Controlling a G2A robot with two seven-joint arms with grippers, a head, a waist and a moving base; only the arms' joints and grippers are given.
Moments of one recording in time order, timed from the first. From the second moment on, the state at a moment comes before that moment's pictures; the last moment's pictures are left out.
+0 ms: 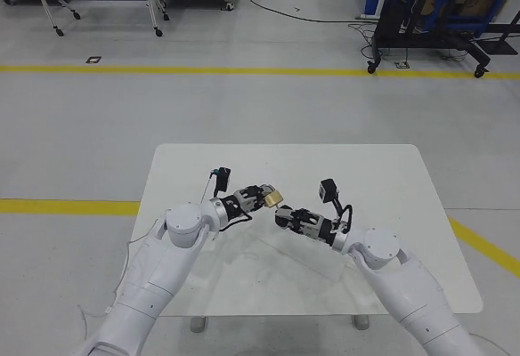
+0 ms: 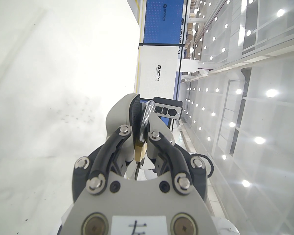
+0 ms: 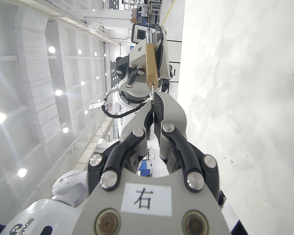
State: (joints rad) left arm 1.04 -1.37 -1.08 -1.21 -0.23 0.10 -0.69; right arm -1.28 -1.17 1.11 -1.40 0.37 -0.13 0.73
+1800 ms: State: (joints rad) left arm 1.03 -1.36 -1.07 -1.20 -0.25 0.15 -0.64; right arm -1.31 -1.17 1.14 -1.44 0.37 -0.11 0.69
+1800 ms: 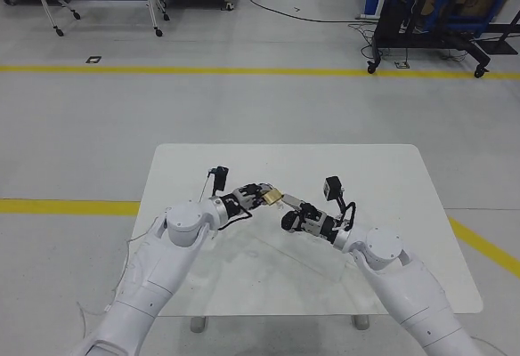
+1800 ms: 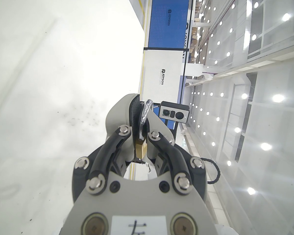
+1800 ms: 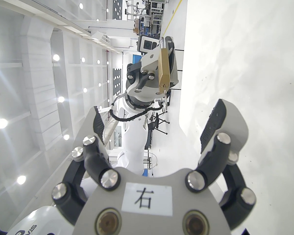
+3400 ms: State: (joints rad) left arm 0.97 -1.39 -1.08 -1.05 -0.62 0.39 -0.70; right arm -1.27 -1.21 1.11 -1.32 0.36 -0.31 0.54
